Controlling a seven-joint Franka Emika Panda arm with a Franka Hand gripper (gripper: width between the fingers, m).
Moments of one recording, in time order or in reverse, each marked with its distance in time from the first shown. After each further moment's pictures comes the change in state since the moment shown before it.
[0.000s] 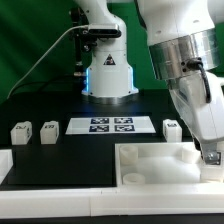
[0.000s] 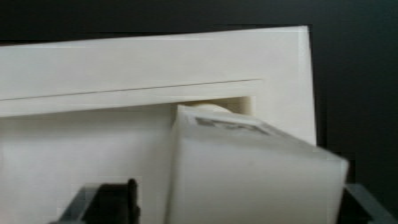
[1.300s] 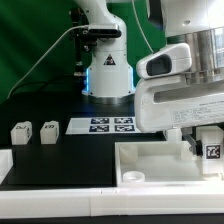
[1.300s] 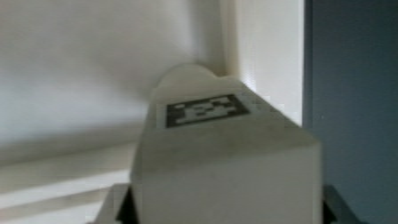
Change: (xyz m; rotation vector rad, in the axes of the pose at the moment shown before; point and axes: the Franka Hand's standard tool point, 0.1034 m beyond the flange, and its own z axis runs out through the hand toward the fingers) arm -0.009 -0.007 -0.003 -0.082 0.037 -1.434
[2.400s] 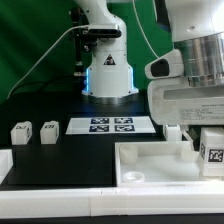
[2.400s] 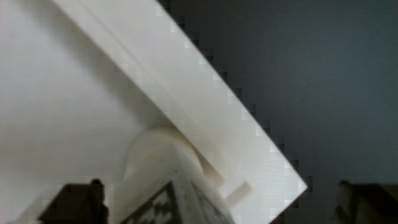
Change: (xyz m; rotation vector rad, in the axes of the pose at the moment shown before) arm -0.012 -0.015 0.005 0.039 -0.032 0.463
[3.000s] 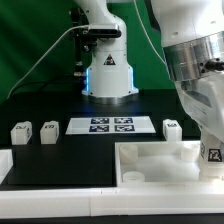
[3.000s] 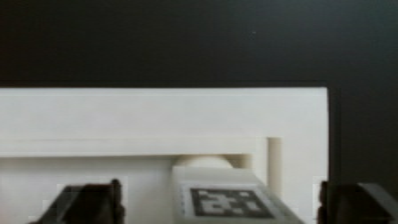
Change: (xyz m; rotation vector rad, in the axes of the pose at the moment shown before) arm 0.000 0.004 0.002 0.040 -0.032 0.880
